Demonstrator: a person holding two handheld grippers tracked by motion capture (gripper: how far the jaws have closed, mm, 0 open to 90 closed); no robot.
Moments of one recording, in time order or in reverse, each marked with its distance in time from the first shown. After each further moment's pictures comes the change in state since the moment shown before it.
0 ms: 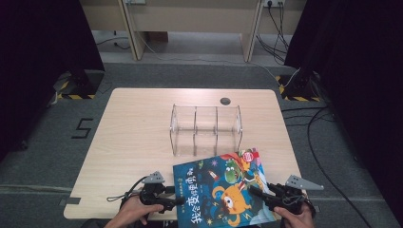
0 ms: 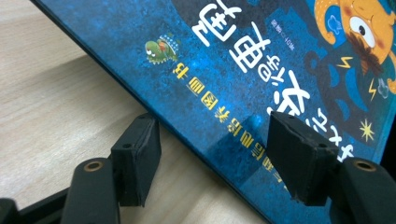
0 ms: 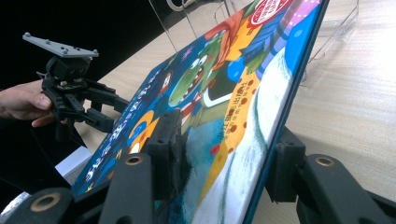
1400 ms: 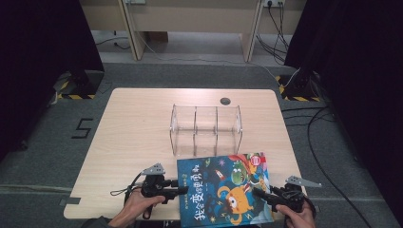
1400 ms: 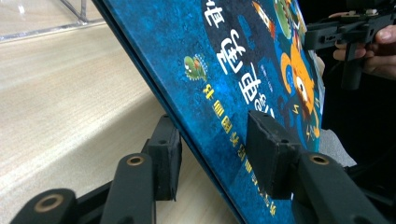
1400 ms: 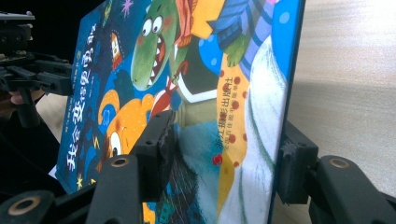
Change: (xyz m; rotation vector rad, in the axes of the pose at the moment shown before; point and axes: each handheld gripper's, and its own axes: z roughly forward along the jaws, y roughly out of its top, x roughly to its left) left arm 0.001 0.023 -0.002 -0.089 -0.060 -0.010; right arm -0.028 -0.018 0.002 0.111 -0.081 0.170
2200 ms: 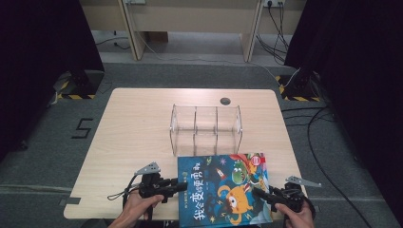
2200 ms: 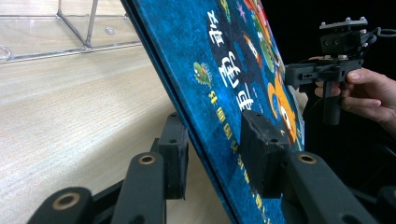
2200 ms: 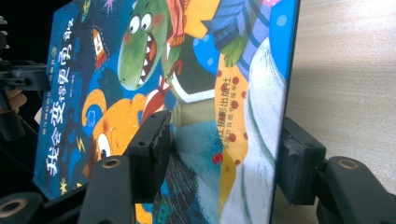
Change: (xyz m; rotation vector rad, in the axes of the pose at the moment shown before) left arm -0.013 0.006 -0.013 -0.099 -0.007 -0.081; right arm 0.000 0.000 0.001 0.007 -0.017 0.070
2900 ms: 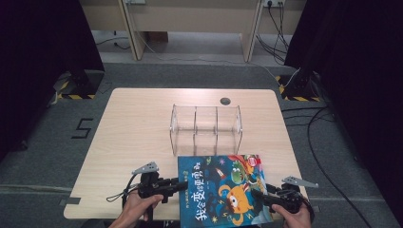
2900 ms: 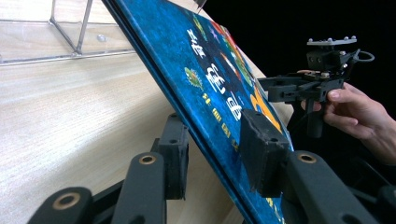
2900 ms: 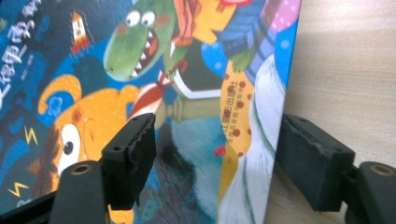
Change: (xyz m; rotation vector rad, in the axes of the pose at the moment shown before) left arm -0.009 0.005 -0.005 -0.026 -0.016 -0.039; right arm 0.009 0.000 0.002 0.026 -0.117 -0.056
